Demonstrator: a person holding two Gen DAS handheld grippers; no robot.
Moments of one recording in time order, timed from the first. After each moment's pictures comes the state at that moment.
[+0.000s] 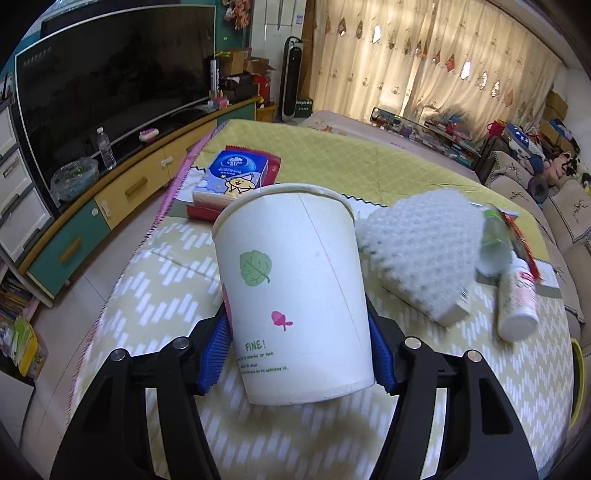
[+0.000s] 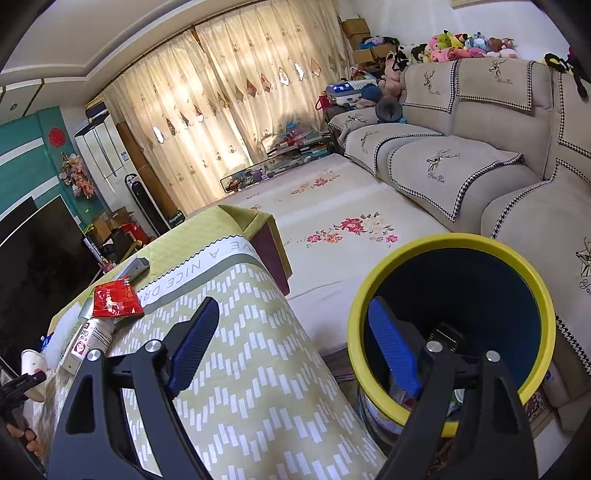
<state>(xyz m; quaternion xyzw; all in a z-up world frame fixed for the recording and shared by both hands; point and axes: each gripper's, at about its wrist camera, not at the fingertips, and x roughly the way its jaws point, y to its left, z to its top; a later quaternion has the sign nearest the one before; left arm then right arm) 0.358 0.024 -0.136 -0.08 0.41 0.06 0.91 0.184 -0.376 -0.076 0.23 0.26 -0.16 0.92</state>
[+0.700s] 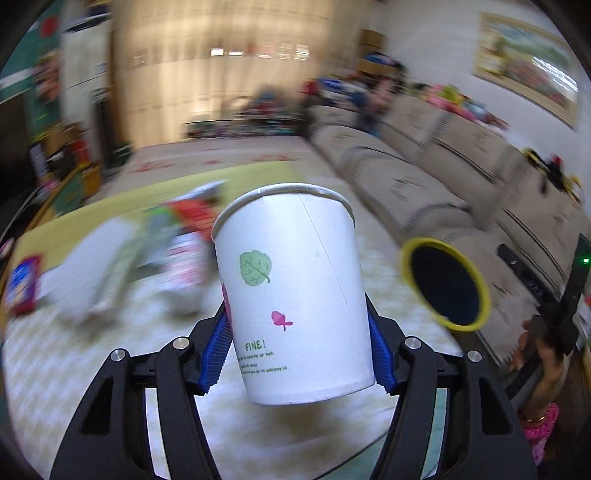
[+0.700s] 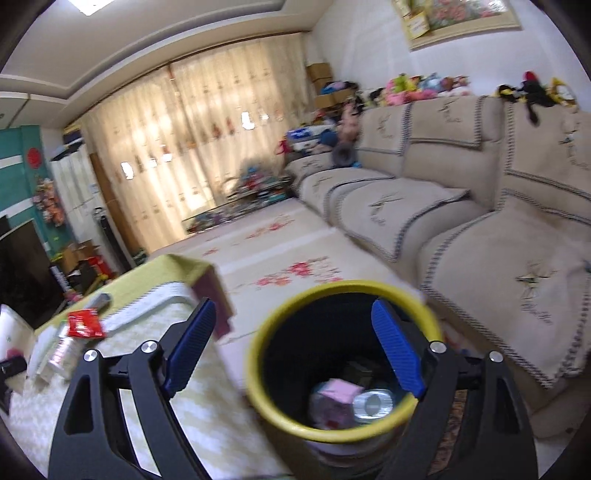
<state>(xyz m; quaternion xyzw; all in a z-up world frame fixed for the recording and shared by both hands) 0.262 -0.236 -0.050 0.05 0.37 -0.29 0.88 0.082 -0.434 -0.051 0.19 0.19 -0.27 0.93</state>
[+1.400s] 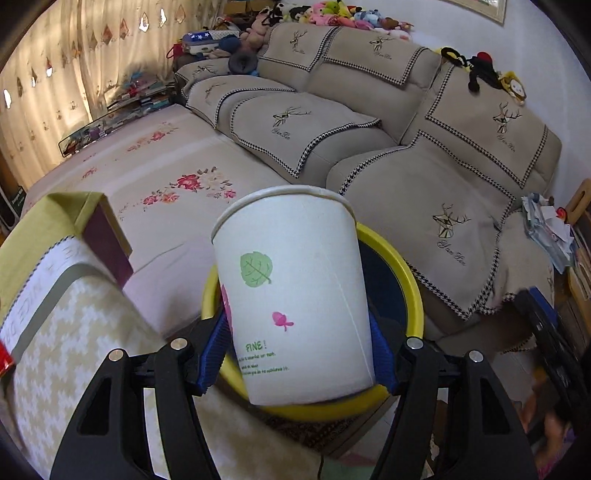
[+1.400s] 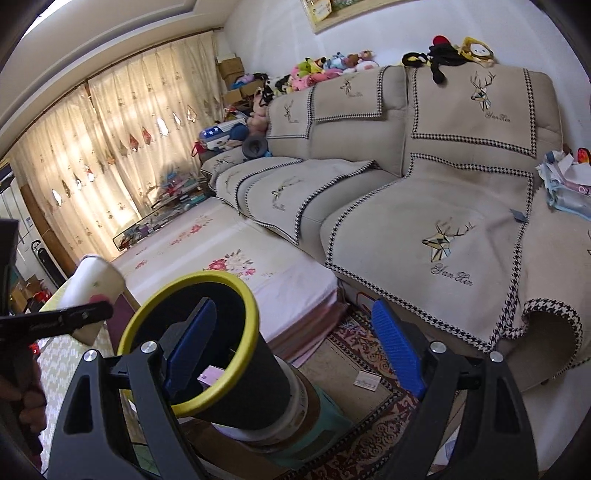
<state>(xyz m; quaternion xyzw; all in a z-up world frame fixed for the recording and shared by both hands) 0.277 -0.564 -0.109 0.17 0.42 -0.43 0.78 -0.031 -0.537 -0.096 0.25 0.21 -0.38 0.86</state>
